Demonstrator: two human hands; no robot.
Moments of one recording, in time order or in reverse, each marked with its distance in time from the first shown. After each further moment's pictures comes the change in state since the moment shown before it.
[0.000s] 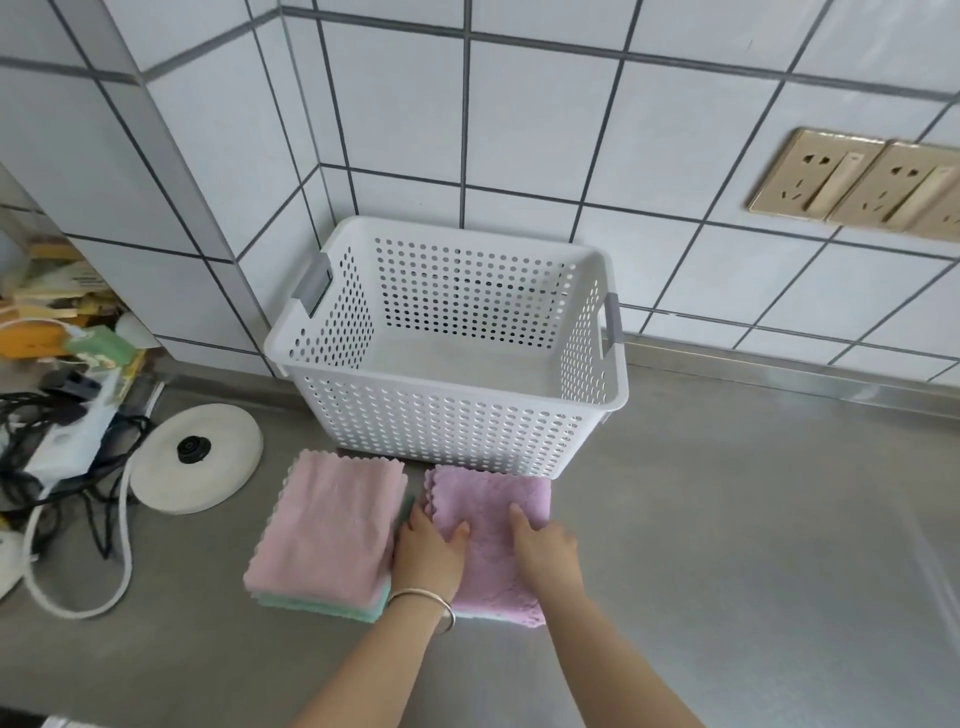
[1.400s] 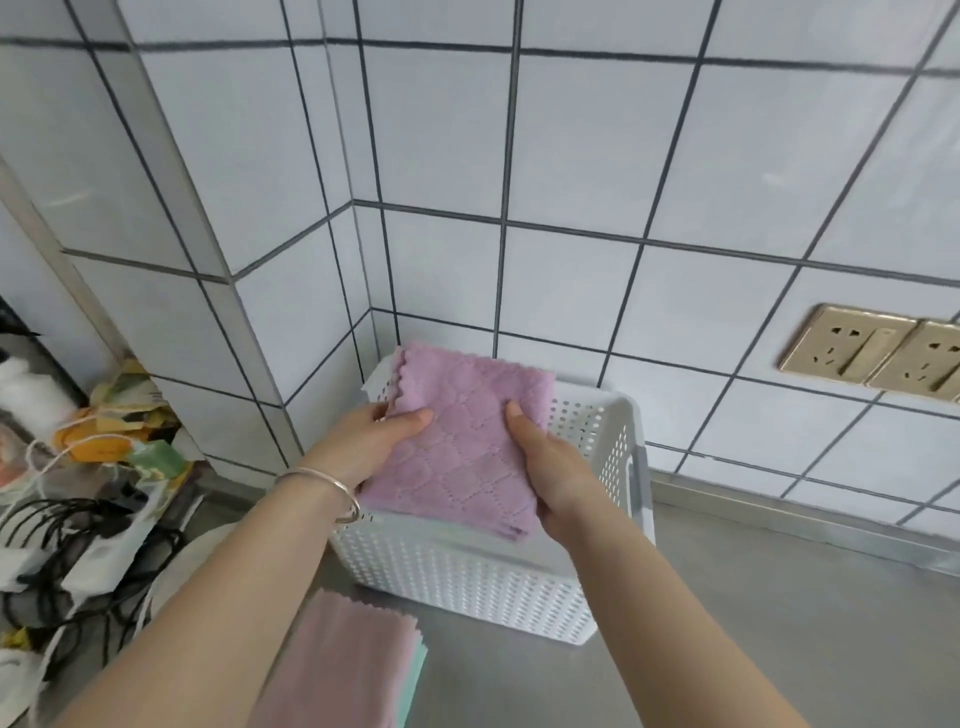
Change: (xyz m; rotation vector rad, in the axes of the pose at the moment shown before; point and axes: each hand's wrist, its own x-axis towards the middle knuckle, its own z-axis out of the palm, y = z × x) left_hand 0.058 0.124 -0.222 -0.571 -0.048 0.221; right_hand -0.022 -0.211 -0.087 0.535 -0.456 -0.422
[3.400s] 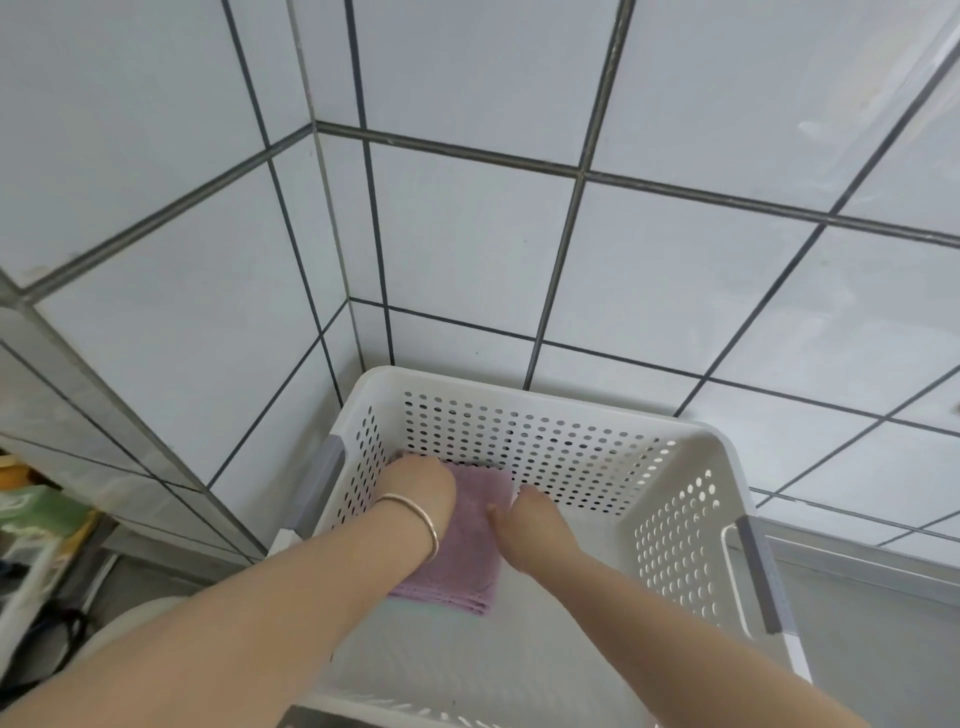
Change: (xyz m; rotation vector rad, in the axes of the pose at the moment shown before) left_hand 0.184 -0.064 0.060 1.809 -0.434 0.054; right_hand 0.172 0.063 0.023 -1.050 0.168 0.102
